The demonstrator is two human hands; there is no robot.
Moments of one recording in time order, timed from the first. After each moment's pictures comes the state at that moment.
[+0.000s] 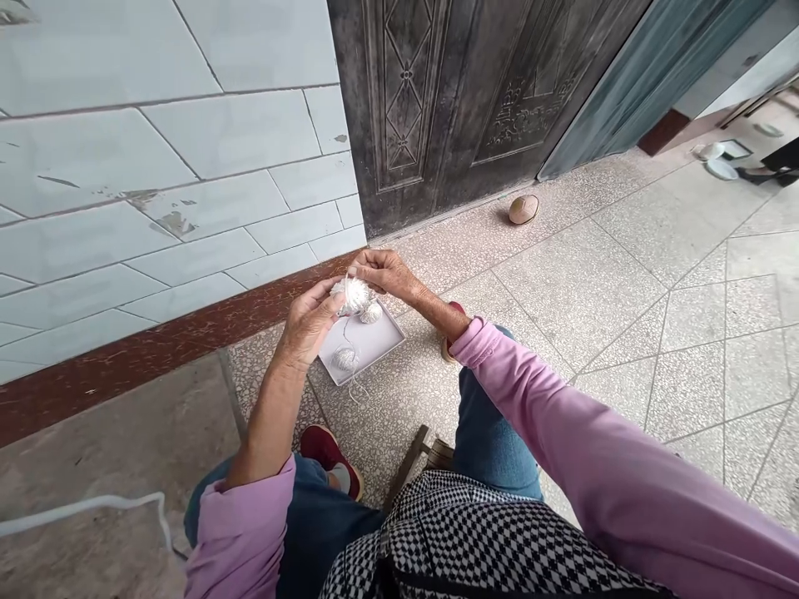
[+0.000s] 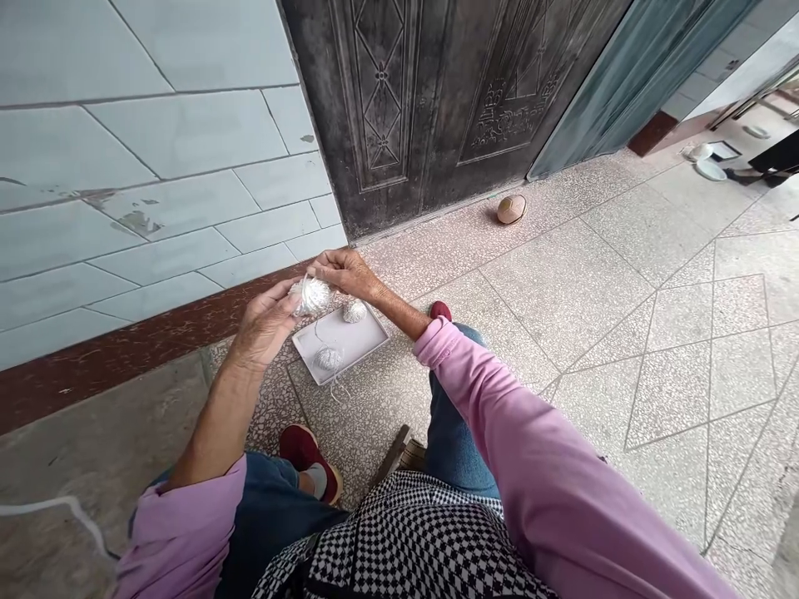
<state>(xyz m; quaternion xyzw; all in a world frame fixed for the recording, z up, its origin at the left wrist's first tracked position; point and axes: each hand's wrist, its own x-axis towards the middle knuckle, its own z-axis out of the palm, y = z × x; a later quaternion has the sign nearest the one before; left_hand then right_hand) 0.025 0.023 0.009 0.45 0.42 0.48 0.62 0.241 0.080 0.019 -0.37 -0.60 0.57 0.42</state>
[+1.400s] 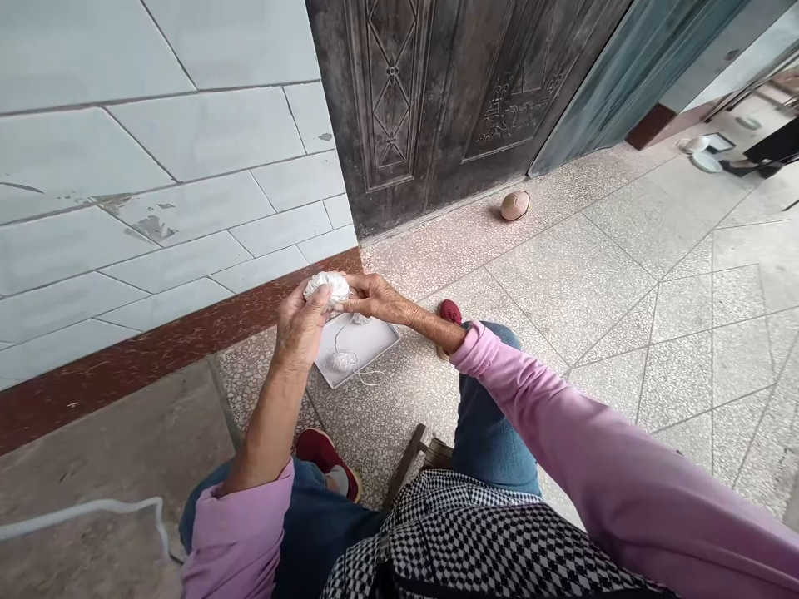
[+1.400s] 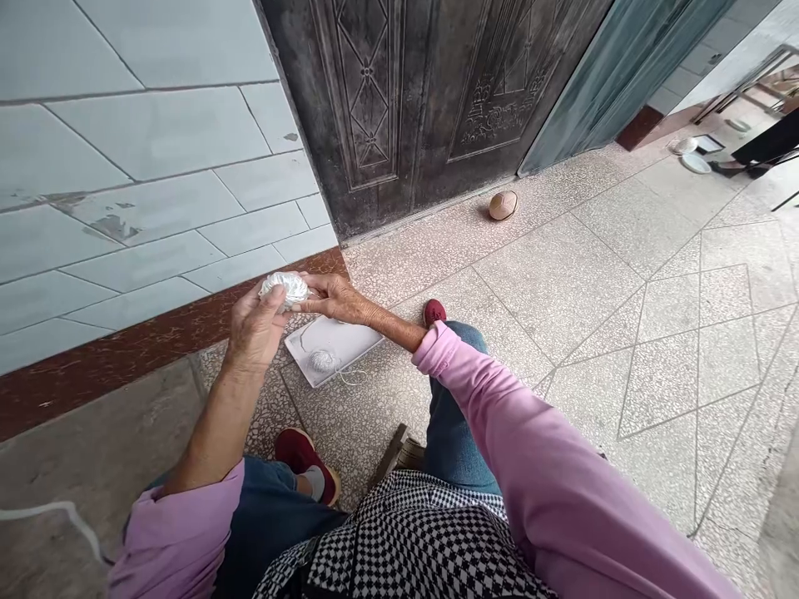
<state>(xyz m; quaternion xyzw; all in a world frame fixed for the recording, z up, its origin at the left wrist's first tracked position) 0.046 0.025 0.004 0.41 0.39 0.58 0.58 0.240 0.043 0.024 -0.41 -0.62 0.57 0.34</state>
